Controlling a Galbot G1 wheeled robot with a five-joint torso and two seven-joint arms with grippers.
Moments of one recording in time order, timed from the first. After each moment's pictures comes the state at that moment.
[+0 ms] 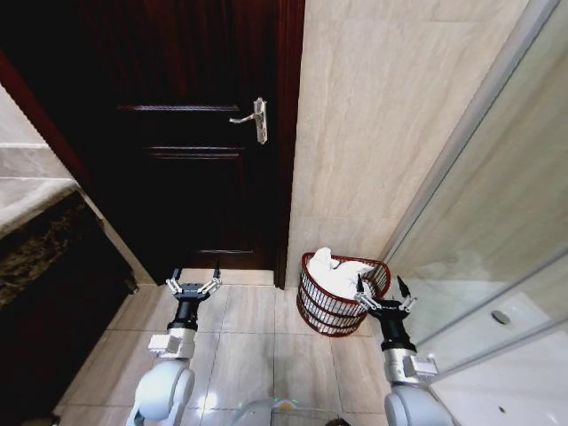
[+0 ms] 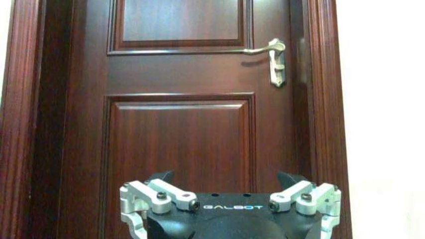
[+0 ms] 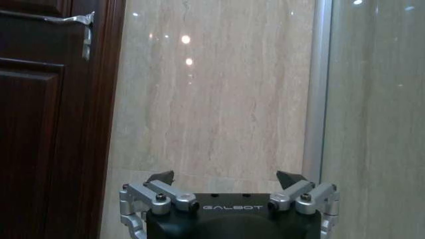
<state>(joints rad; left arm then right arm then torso) 1.67 -1.44 -0.63 -2.17 -0.15 -0.23 -0.02 -1.76 1.61 0.61 2.24 -0.06 0.18 -0.01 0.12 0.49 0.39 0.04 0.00</state>
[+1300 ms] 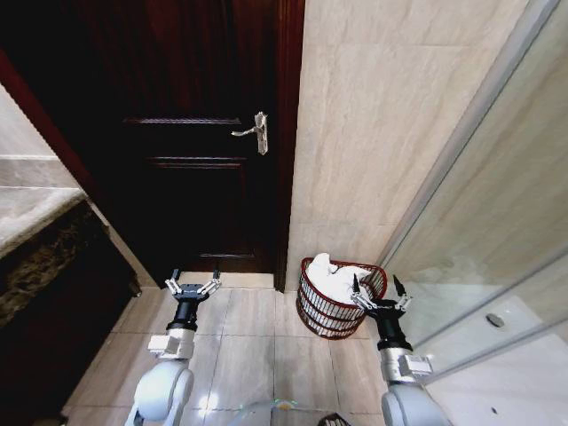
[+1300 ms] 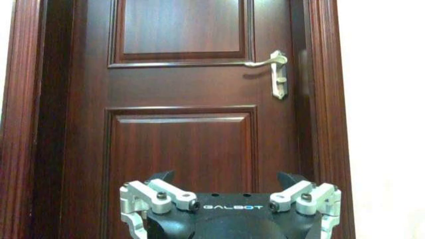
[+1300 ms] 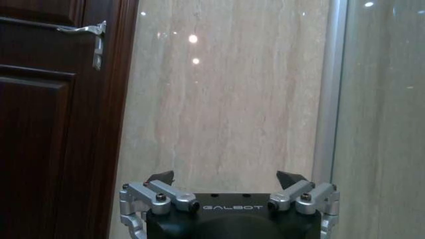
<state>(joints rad) 1.67 -1.43 -0.63 -2.16 -0.15 -0.24 -0.02 -1.75 1.61 0.59 2.23 -0.09 0.17 -0.01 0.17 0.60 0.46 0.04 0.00</state>
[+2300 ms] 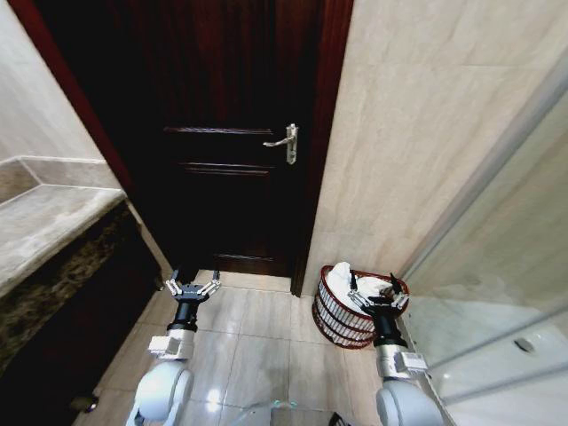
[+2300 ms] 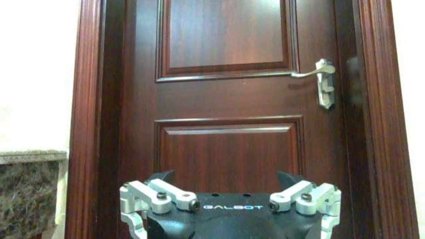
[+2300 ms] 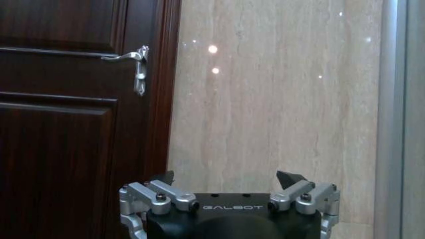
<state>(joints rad) 1.67 -1.43 -0.64 -2.14 -0.14 -0.26 -0.02 -1.73 1.61 0.57 2.22 -0.07 0.19 0.01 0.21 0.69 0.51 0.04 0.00</state>
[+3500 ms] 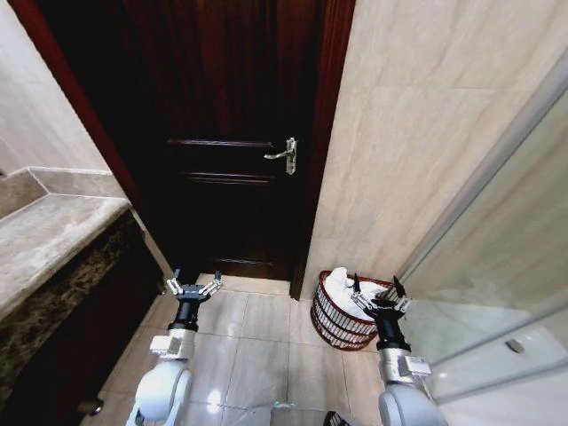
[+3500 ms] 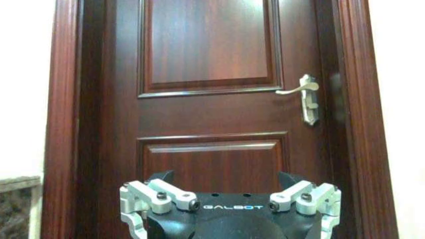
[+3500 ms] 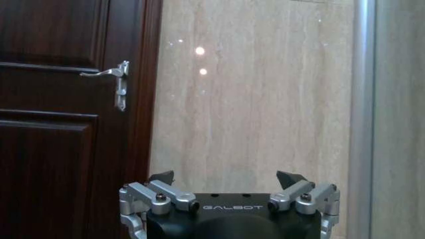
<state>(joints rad) 1.67 -1.43 -0.63 -2.15 -0.12 -0.25 -0.01 -1.75 1.61 0.59 2.22 -0.05 0.21 0.01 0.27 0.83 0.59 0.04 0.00</state>
